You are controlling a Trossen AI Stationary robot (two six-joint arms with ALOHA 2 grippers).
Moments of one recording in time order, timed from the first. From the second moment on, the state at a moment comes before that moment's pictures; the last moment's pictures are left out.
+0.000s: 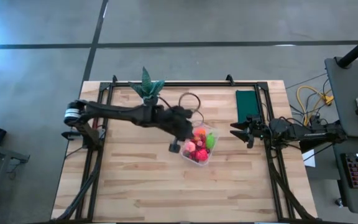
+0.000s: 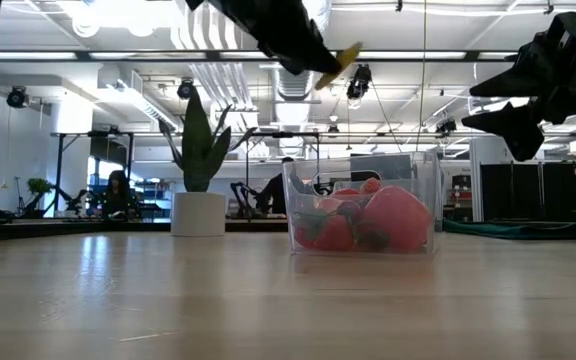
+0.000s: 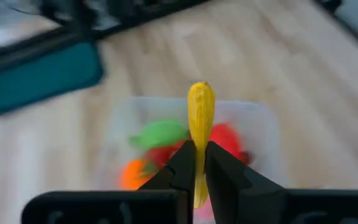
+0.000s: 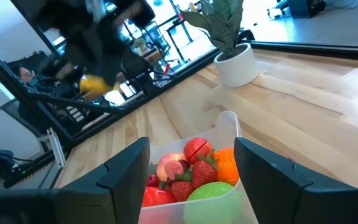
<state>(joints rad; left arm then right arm) 0.03 1.69 1.42 -0.39 0.15 0.35 0.05 0.09 0.04 -0.05 0.21 0.52</state>
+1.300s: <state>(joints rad) -0.15 1.03 1.00 -0.44 -0.09 -0.07 0.05 0.09 0.04 -0.05 0.21 0.52</state>
